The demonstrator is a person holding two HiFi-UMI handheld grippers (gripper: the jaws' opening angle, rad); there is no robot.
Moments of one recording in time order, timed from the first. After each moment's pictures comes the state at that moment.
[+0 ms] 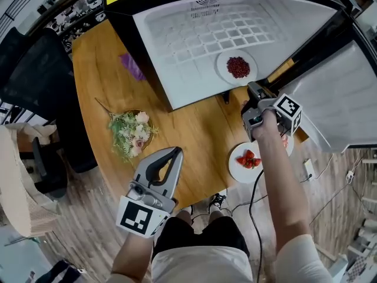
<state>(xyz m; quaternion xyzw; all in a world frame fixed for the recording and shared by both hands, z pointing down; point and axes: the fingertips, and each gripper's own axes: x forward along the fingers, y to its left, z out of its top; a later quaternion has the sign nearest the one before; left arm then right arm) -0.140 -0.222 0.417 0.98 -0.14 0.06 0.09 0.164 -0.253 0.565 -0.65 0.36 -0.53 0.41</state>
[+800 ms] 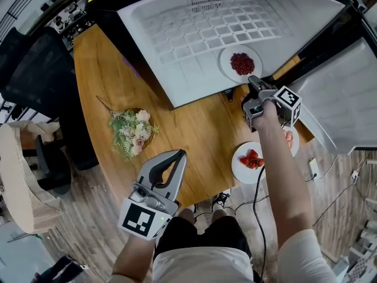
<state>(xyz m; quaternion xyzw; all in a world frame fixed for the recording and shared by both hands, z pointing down) -0.136 -0.212 0.432 0.98 -0.14 0.08 0.11 0.178 -0.271 0.599 -0.63 0.33 -0.55 0.43</state>
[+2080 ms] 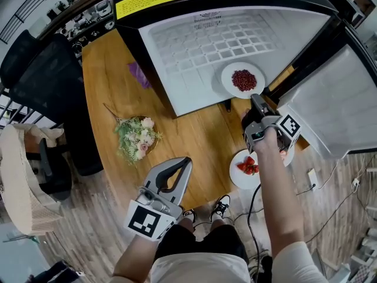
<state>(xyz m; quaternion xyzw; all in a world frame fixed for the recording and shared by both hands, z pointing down) -0.134 -0.198 0.416 0.99 -0.13 0.06 0.09 0.158 -0.240 0.548 -0.60 0.40 -0.49 0.49</state>
